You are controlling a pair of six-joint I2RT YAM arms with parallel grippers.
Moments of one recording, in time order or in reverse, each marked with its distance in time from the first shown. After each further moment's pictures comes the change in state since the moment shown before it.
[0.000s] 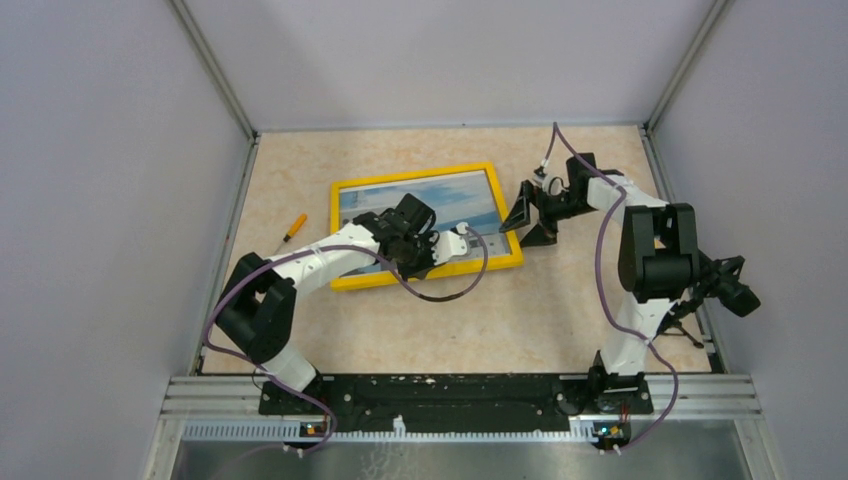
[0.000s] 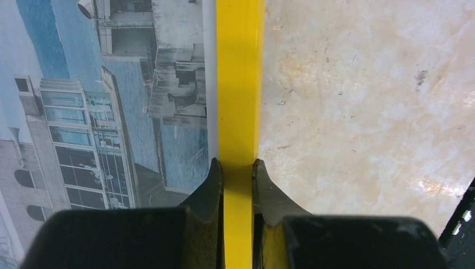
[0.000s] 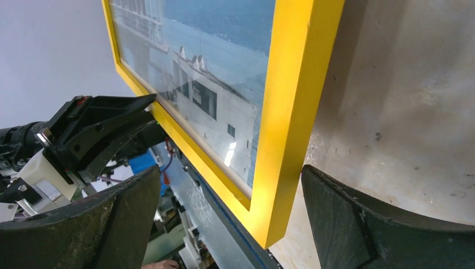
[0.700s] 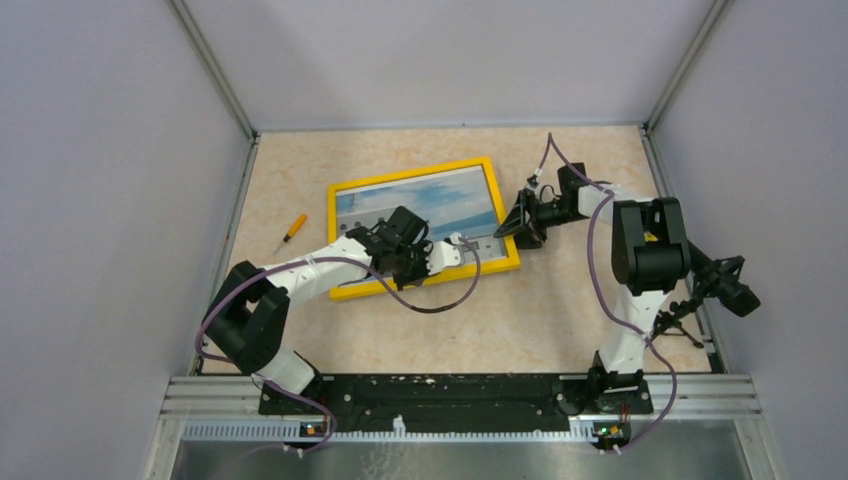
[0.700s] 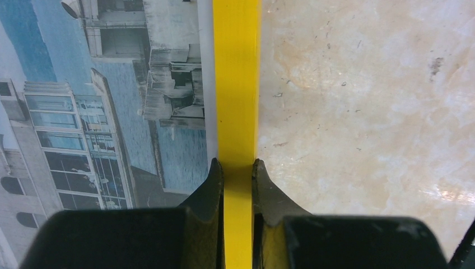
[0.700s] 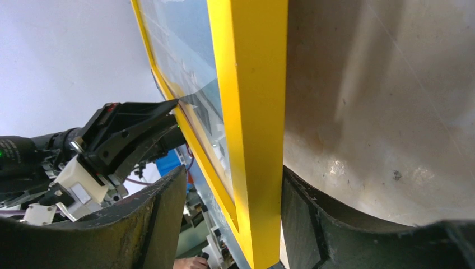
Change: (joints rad) left arm -0.003 -0.053 -0.148 0.140 -0.011 0.011; right arm 0.031 0.064 -0.066 0.190 -0.102 0.150
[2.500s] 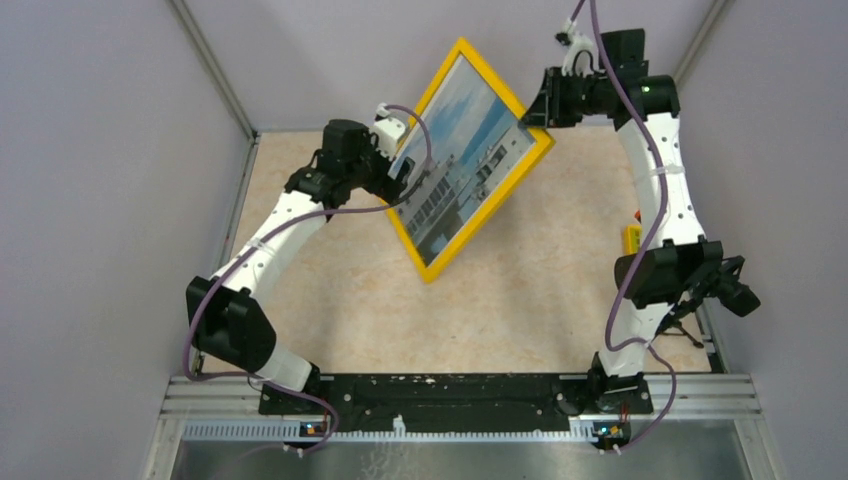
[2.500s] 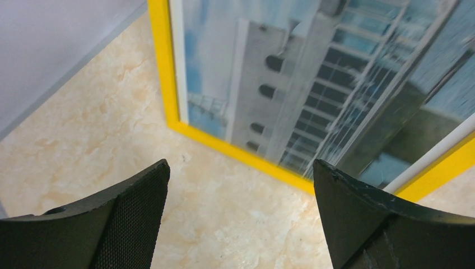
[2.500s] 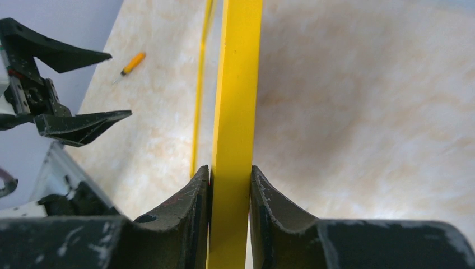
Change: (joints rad) left arm 0.310 -0.041 0.413 0.047 -0.129 -0.364; right arm 0.047 -0.111 1.006 -0.545 0.441 -0.245
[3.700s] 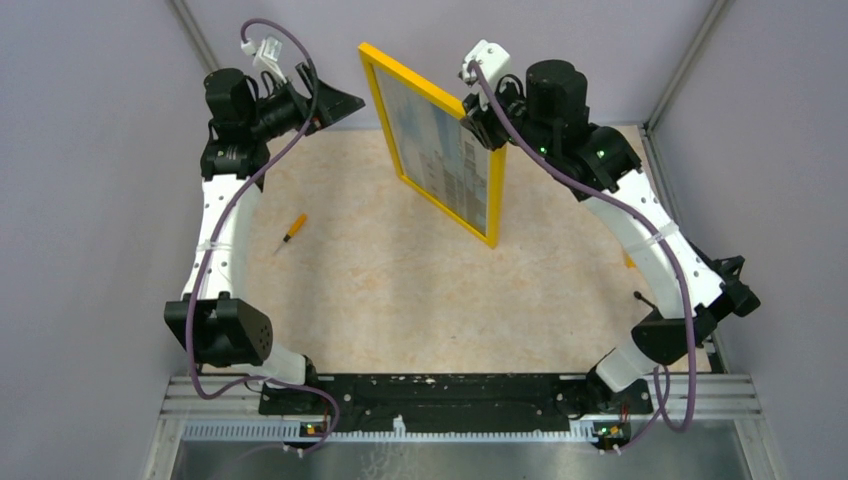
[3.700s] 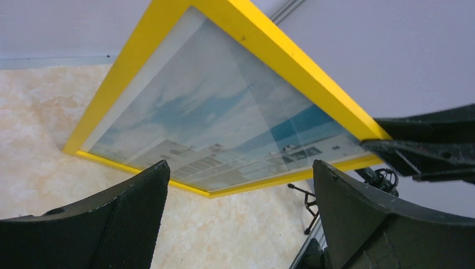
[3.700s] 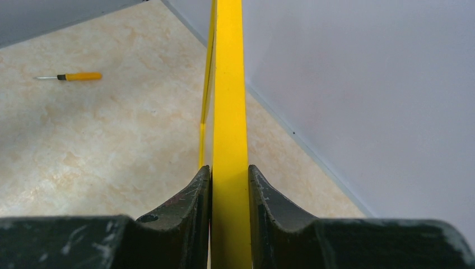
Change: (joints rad) left arm 0.439 0.010 0.280 0.183 0.712 -0.959; right arm 0.525 -0.299 -0.246 0.412 0.542 -0.438
